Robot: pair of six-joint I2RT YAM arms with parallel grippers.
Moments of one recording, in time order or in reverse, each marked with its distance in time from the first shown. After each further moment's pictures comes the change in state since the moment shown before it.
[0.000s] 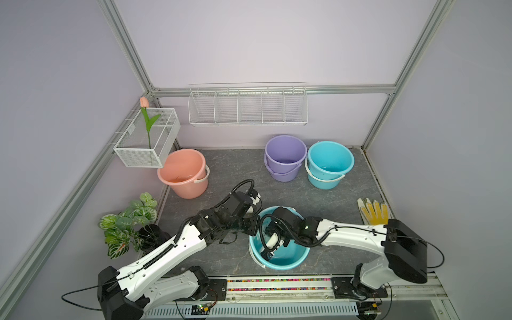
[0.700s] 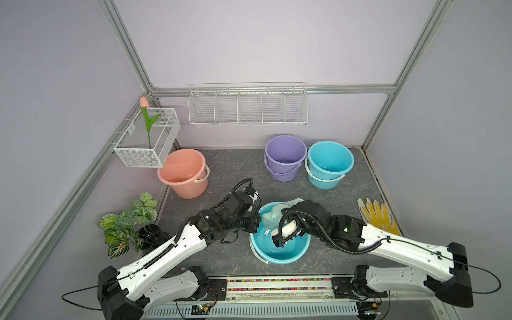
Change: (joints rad) left arm 0.000 0.001 -0.004 0.024 -0.041 -0.054; right arm 0.035 -0.288 0.095 -0.217 0.383 0.043
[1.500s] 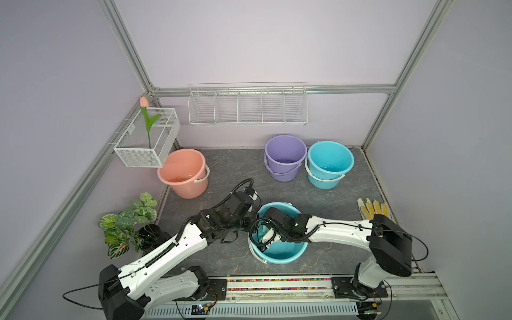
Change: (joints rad) left arm 0.001 0.009 0.000 -0.029 -0.036 0.008; right arm -0.018 0.512 0.018 0.113 -0.094 0.056
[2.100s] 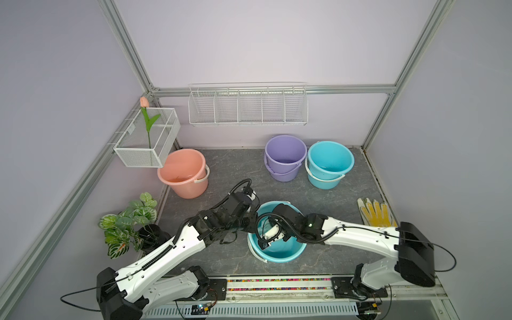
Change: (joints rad) left arm -0.001 -0.024 -0.006 0.016 -0.013 -0.027; right arm -0.003 -0.278 -0.030 -0.033 -0.046 0.090
